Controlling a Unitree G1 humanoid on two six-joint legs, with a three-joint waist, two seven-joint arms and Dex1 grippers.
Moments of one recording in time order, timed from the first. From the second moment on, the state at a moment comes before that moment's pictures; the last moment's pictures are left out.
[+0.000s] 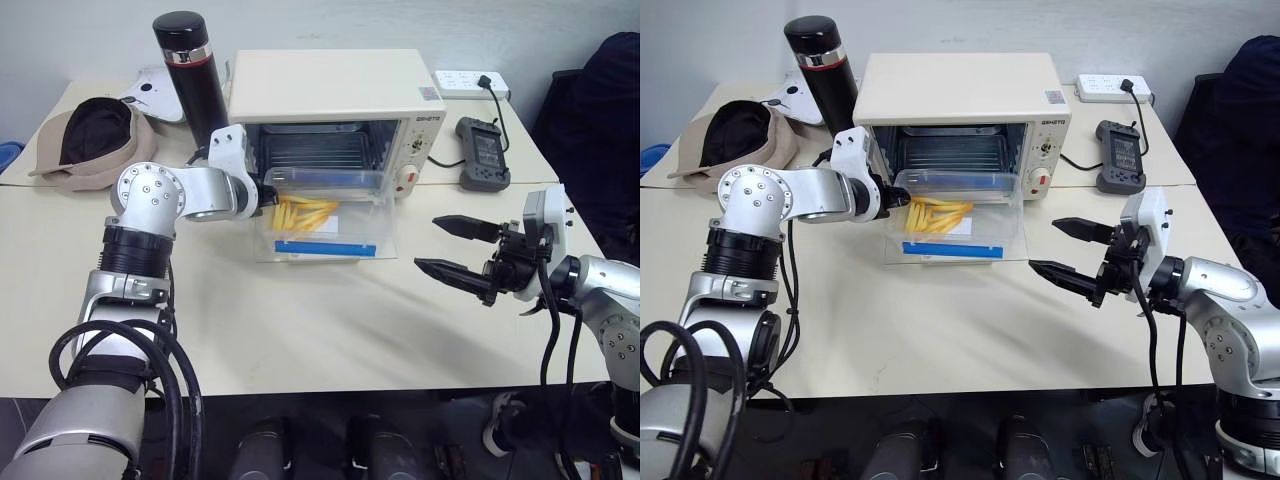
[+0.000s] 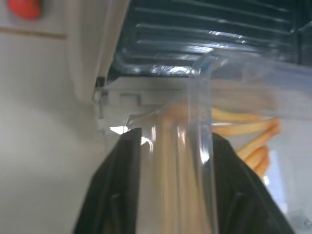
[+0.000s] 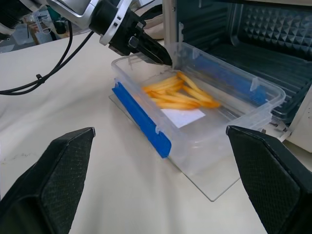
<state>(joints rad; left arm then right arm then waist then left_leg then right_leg) -1.11 0.50 -0.04 0.41 -1.15 1.18 0.57 -0.31 -0.74 -0.28 -0.35 0.74 0.66 0.95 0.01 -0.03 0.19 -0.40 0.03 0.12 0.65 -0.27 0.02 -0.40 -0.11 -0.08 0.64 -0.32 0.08</state>
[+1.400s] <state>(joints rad) -0.71 0.46 -0.17 -0.15 -0.42 0.92 -0.34 -0.68 -0.34 0.10 0.12 0.28 0.44 0.58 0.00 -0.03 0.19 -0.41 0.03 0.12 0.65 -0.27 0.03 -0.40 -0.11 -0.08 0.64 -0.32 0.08</state>
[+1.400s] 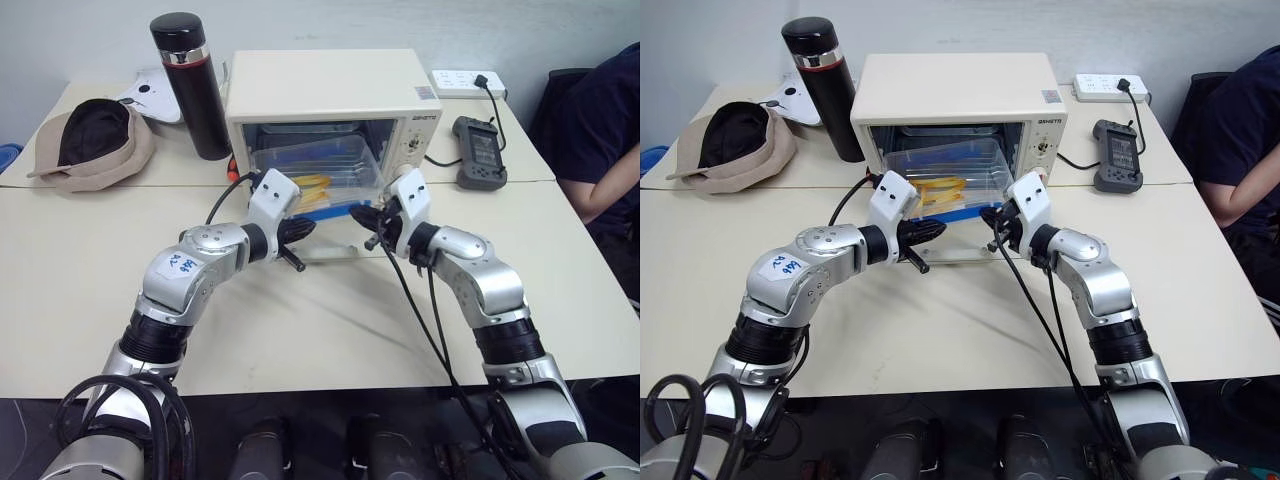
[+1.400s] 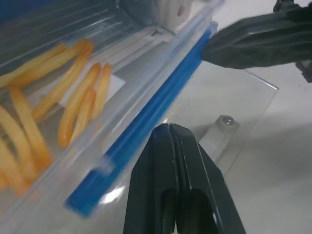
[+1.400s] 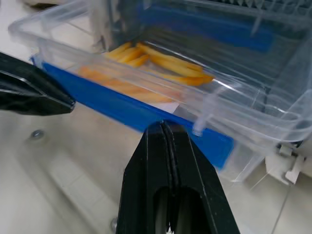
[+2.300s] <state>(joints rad) -0.94 0.30 -0.03 0.45 -0.20 0.52 -0.30 -0.96 -0.16 0.06 0.64 0.16 0.12 0.46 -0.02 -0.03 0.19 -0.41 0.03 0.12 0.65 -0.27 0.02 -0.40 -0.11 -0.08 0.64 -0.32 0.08</state>
